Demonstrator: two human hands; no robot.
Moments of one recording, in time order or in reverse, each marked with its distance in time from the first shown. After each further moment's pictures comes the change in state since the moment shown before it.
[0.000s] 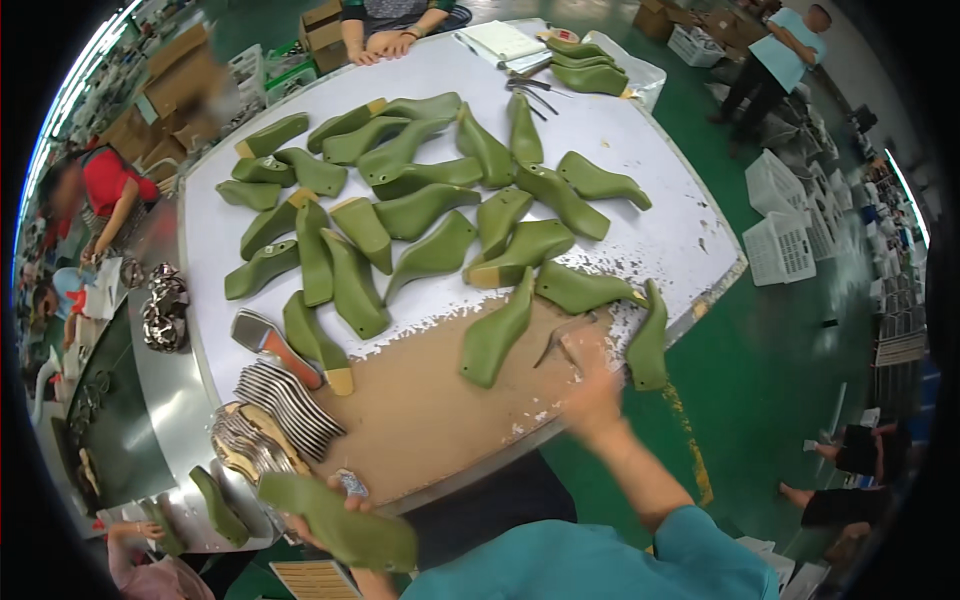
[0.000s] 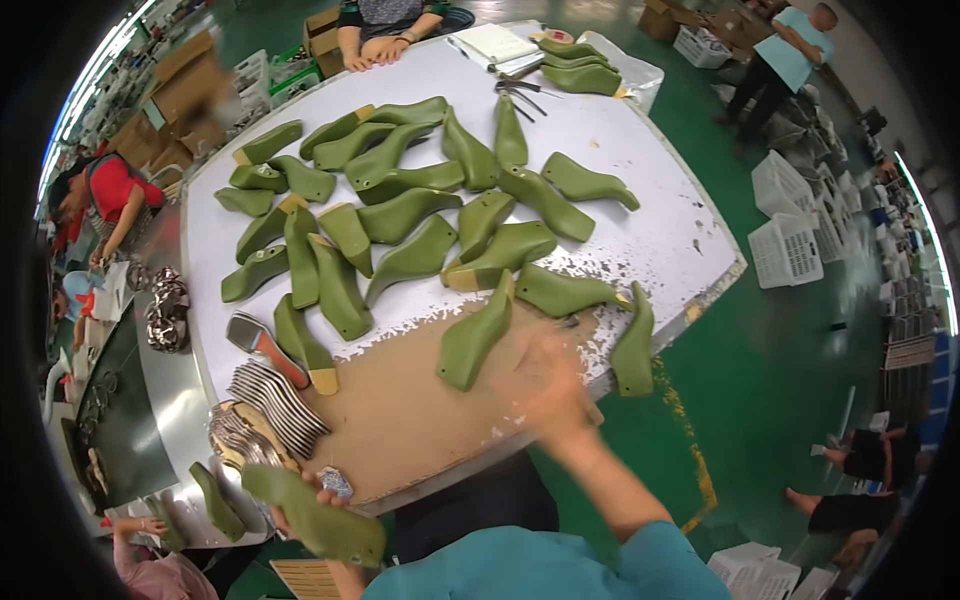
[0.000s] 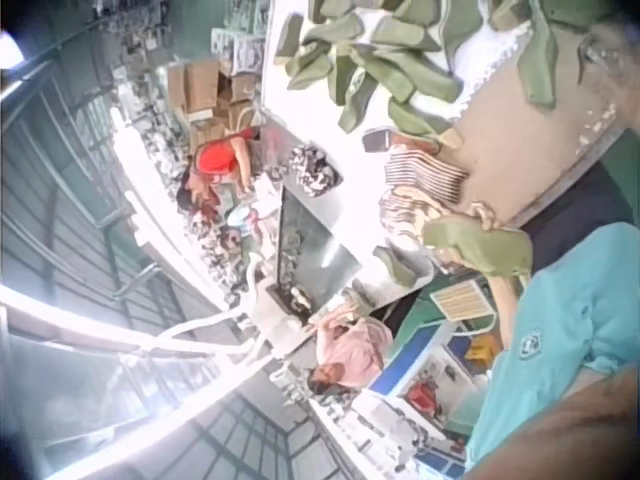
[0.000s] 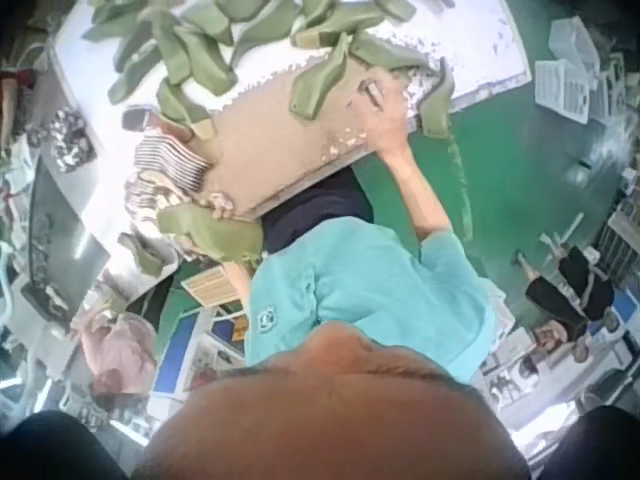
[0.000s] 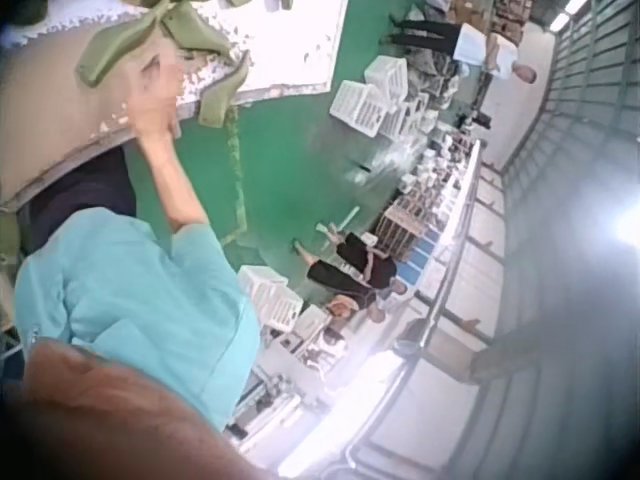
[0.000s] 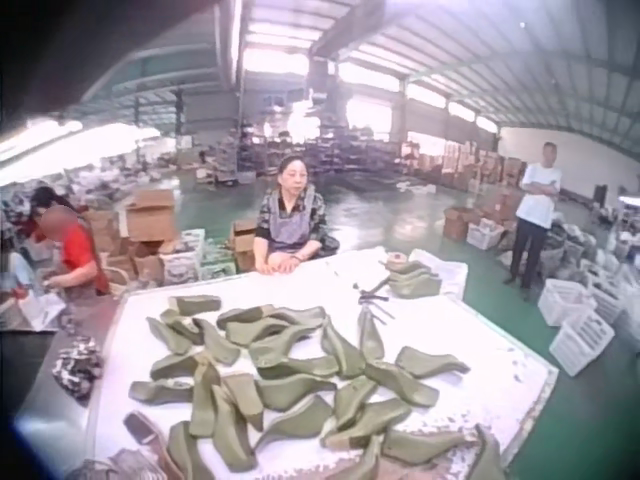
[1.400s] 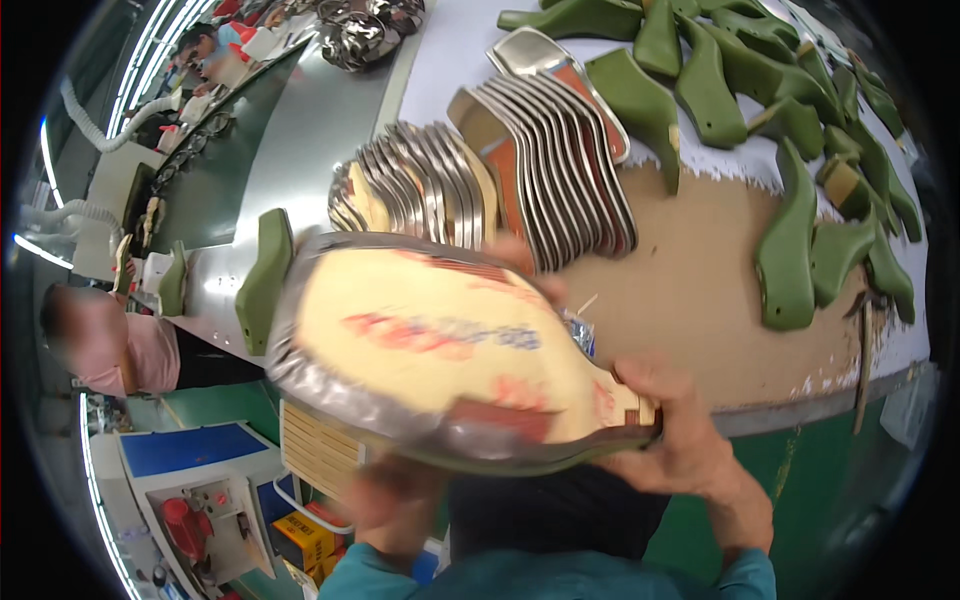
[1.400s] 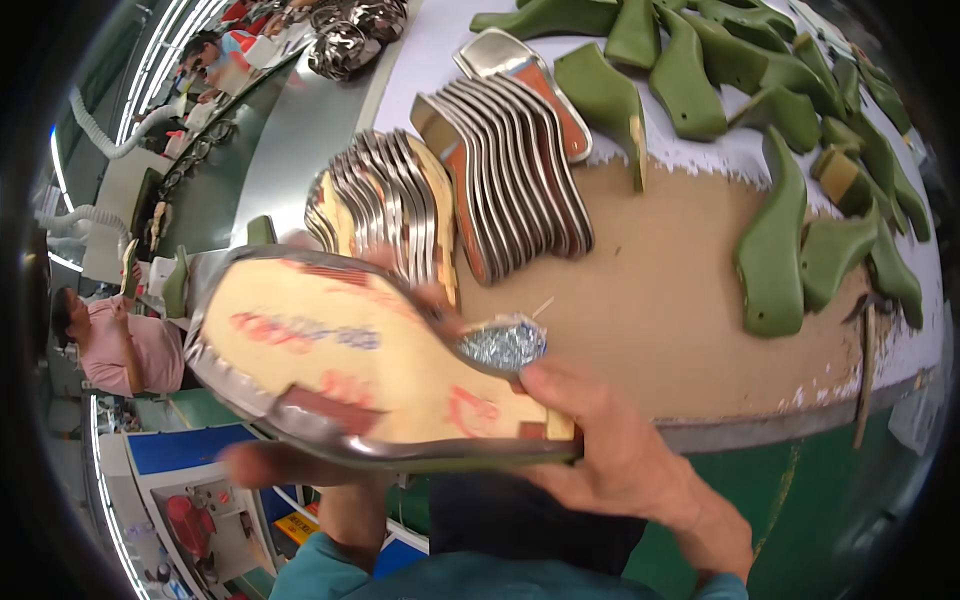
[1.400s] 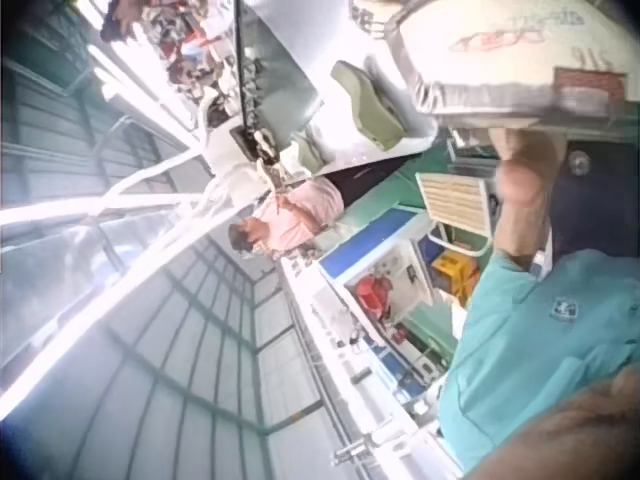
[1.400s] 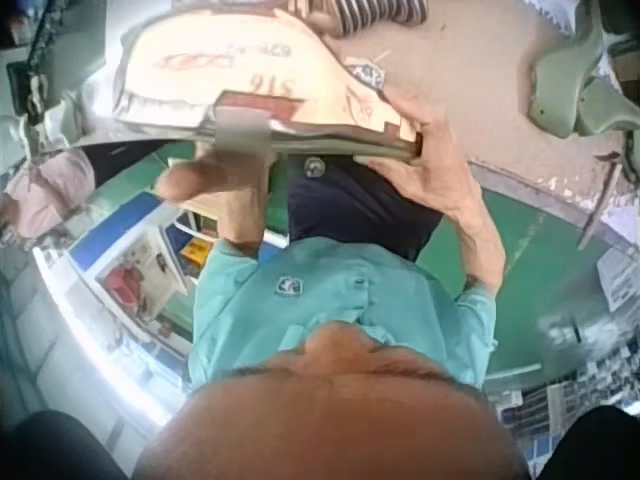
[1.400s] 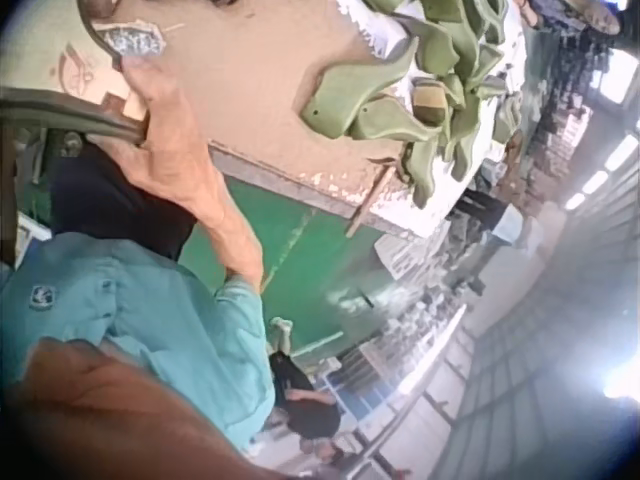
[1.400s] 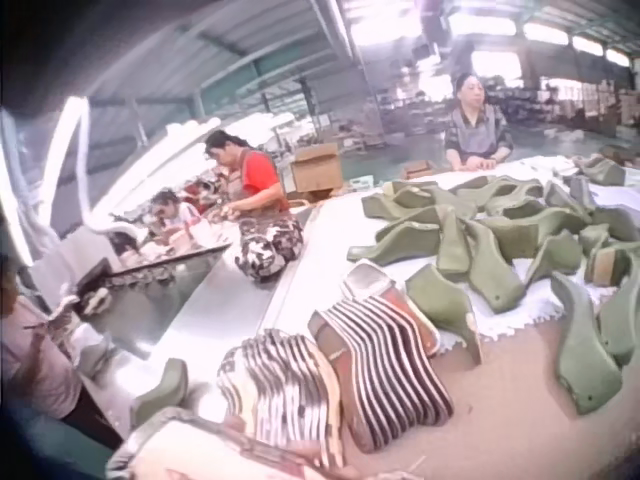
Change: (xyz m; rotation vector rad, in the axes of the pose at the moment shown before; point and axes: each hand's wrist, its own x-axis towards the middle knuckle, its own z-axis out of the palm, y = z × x) left_hand -0.010 0.084 -0.052 0.591 -0.110 0.324; right_hand -0.181 -0.102 0.251 0.692 -0.681 -0.659
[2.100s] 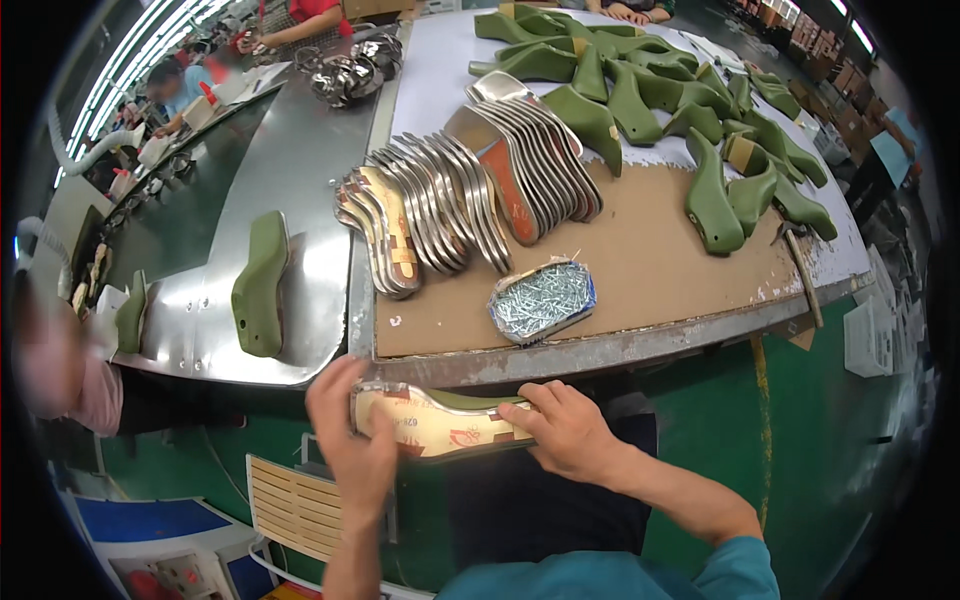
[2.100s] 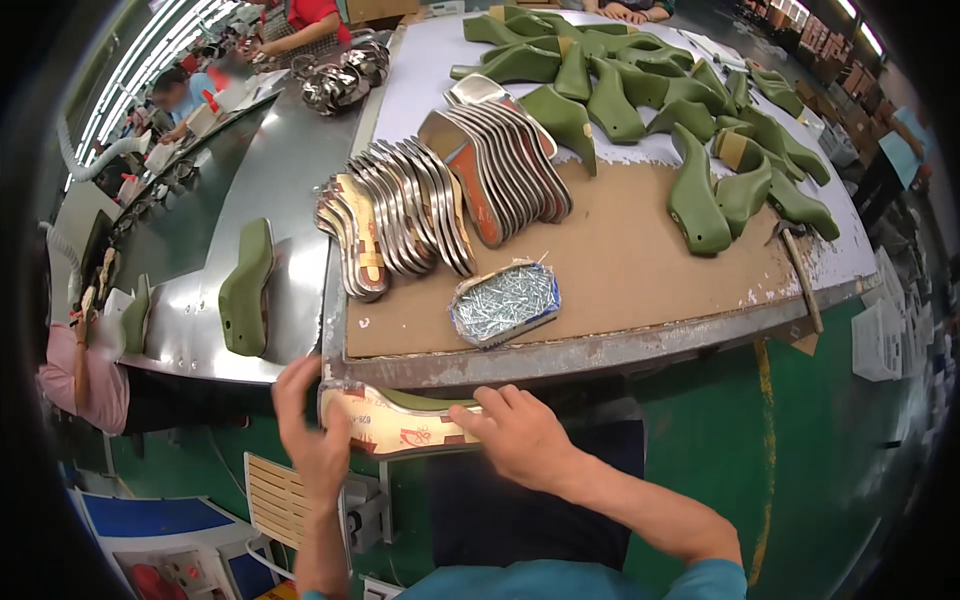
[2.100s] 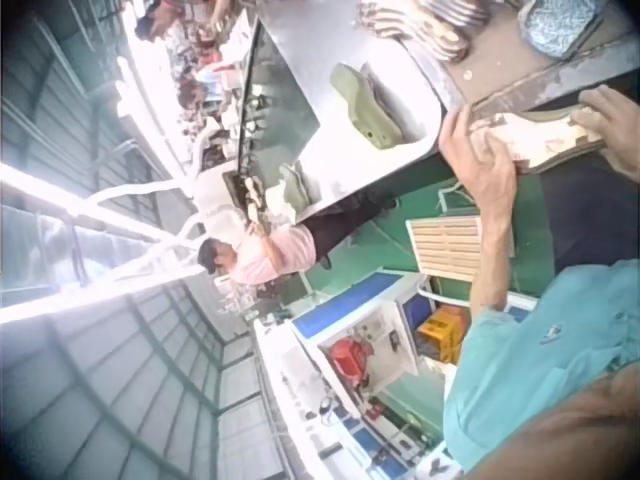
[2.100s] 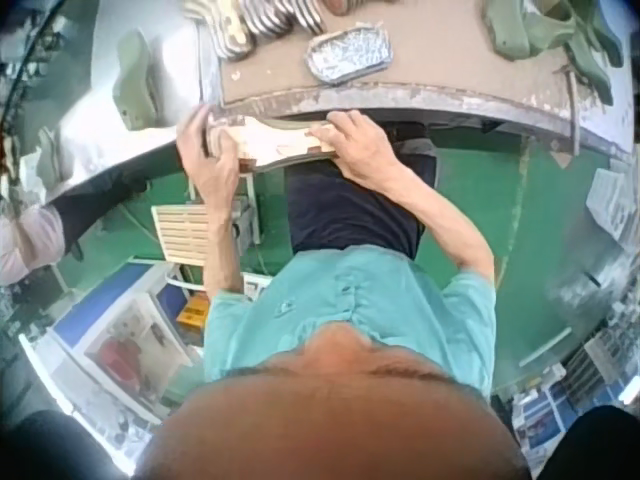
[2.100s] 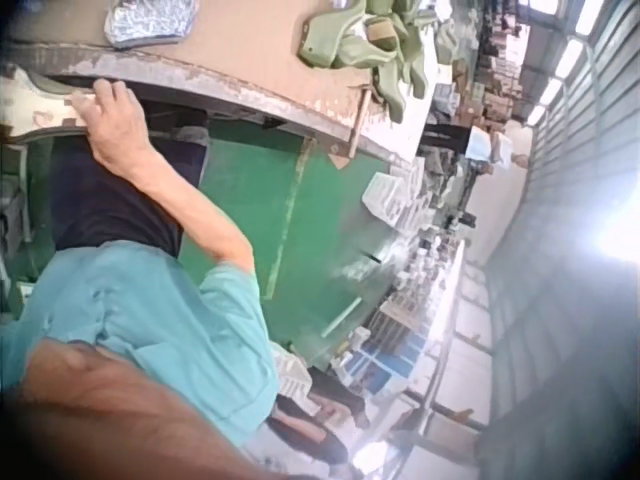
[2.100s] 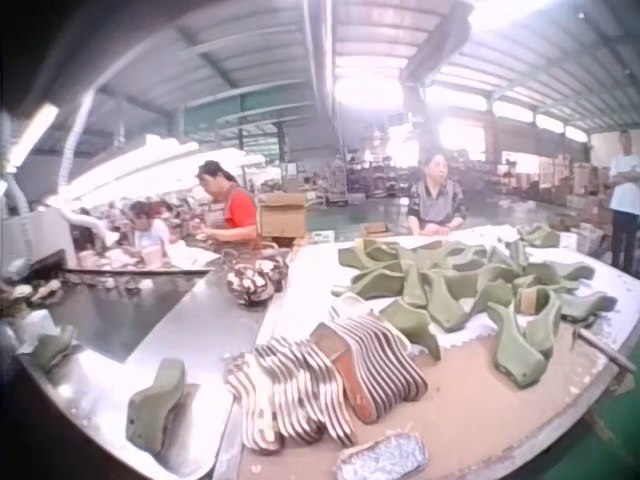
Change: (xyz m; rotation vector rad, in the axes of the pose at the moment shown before) left_hand -0.141 0.063 -0.151 1.404 0.163 0.333; right_hand -0.068 -0.023 0.159 -0.700 -0.157 0.032
